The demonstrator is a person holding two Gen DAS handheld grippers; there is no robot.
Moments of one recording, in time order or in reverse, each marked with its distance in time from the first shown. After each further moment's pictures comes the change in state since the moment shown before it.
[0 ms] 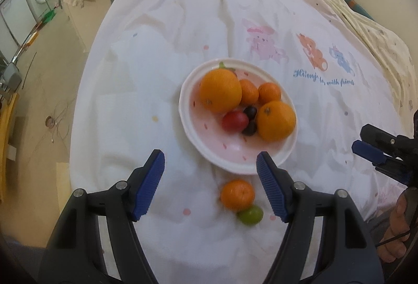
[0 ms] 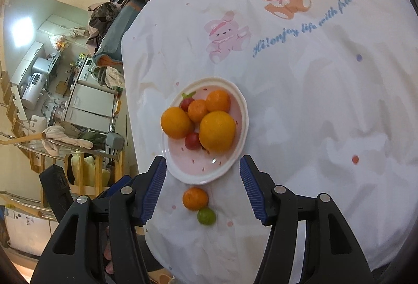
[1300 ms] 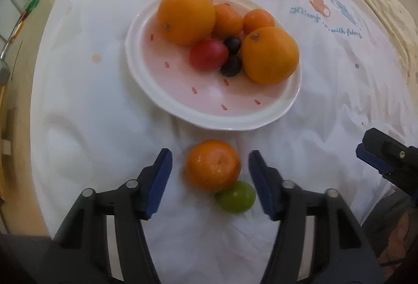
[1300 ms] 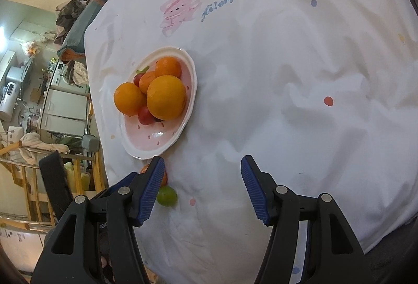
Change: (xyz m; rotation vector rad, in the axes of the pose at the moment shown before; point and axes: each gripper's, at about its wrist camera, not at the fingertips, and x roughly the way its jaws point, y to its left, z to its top) left arm 0.073 -0.039 -0.037 0.061 0.186 -0.008; right arm 0.015 -0.038 -0.043 0.092 0.031 -0.147
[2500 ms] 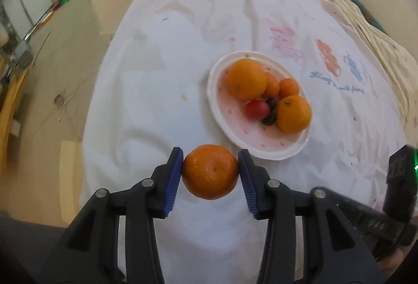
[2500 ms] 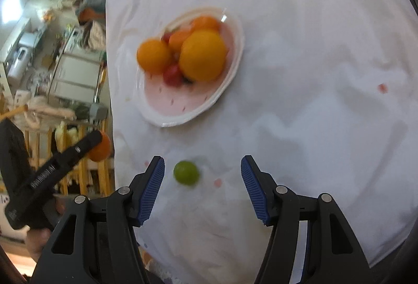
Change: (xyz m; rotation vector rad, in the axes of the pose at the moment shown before) left arm -0.085 0.070 0.001 -0.181 -0.168 0.033; right arm 0.038 0.036 -0.023 -0.152 0.136 0.050
